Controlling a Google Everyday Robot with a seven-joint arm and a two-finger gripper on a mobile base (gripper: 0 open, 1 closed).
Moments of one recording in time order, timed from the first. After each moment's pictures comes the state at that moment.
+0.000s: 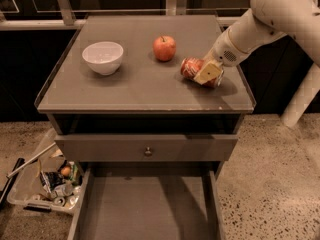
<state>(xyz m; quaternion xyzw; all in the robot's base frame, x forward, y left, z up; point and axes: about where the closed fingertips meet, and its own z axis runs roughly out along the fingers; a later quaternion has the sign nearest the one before) 0.666 -0.152 0.858 -0.53 0.80 0.09 0.28</state>
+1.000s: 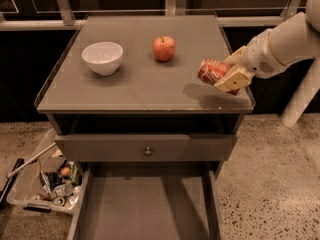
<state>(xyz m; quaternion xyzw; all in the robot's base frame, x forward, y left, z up) 0.589 -0.190 0.895 -0.54 0.77 0.07 0.34</state>
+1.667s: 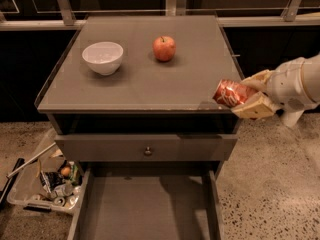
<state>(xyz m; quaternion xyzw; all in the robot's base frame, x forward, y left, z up) 0.510 -0.214 0.883 -0.54 0.75 0.05 0.37</state>
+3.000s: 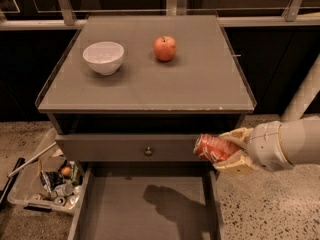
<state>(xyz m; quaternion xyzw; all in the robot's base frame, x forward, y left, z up) 0.425 -0.171 0.784 -0.57 0.73 0.14 0.35</state>
